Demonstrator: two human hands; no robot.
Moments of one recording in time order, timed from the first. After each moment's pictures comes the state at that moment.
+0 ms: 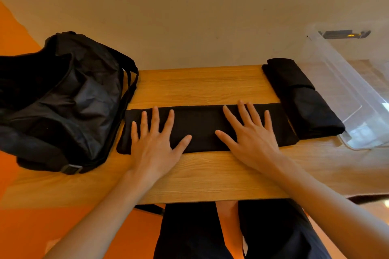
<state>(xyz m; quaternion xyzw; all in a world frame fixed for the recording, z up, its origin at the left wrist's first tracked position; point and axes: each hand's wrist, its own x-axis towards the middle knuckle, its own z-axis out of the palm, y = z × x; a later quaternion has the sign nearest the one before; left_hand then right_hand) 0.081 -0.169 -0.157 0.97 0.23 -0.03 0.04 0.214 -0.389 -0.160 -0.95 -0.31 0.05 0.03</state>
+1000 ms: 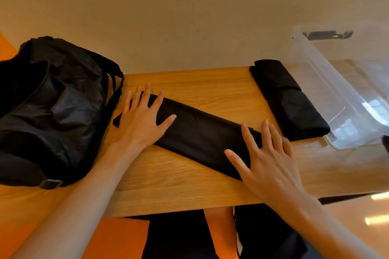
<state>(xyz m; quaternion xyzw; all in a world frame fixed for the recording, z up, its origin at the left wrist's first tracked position) 0.144 -0.126 -0.144 0.99 0.16 0.03 -0.01 0.168 -0.439 -0.134 -0.97 -0.23 0.05 0.02</state>
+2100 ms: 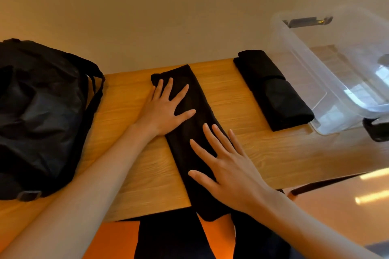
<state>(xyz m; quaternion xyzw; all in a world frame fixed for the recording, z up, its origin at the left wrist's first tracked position) 0.212 -0.170 -0.155 1.00 0.06 -0.06 0.04 0.148 -0.422 -0.148 -0.90 -0.42 0.09 0.09</state>
